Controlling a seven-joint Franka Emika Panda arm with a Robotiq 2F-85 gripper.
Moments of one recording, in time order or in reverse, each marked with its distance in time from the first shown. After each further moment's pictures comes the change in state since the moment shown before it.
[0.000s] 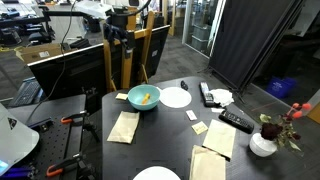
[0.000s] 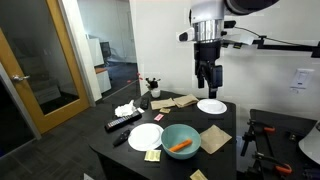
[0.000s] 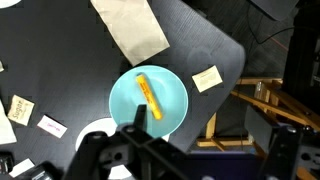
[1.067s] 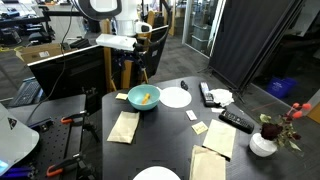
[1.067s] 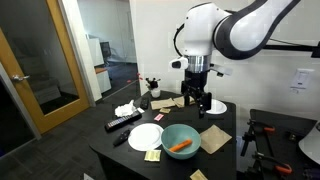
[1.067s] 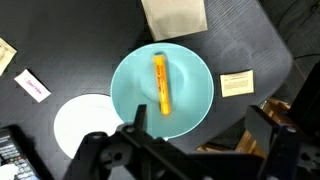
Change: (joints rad) arm -0.006 0.210 -0.008 -0.050 -0.058 0.344 -0.262
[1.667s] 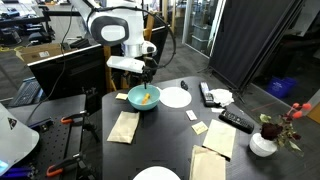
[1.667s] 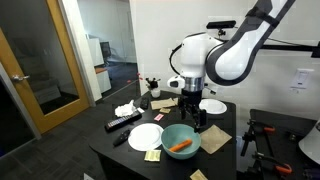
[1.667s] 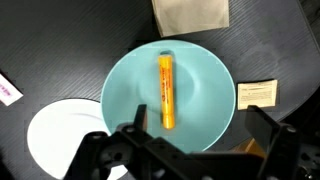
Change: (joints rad) arm -0.045 0.198 0.022 0.008 0.045 0.196 -0.127
